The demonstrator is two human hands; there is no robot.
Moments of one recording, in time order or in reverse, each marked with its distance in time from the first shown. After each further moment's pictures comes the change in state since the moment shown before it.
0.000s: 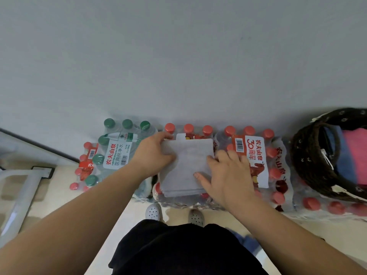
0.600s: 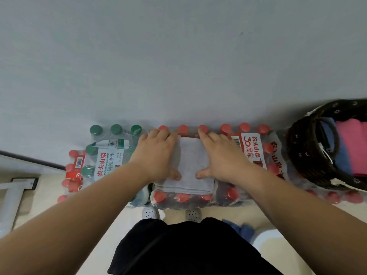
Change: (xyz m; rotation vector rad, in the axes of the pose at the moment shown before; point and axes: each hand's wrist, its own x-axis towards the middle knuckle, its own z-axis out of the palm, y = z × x) left_hand 0.027 0.009 0.000 0.788 -0.198 0.362; right_hand 0.062 0.015 -0.010 0.179 -0.296 -0.045
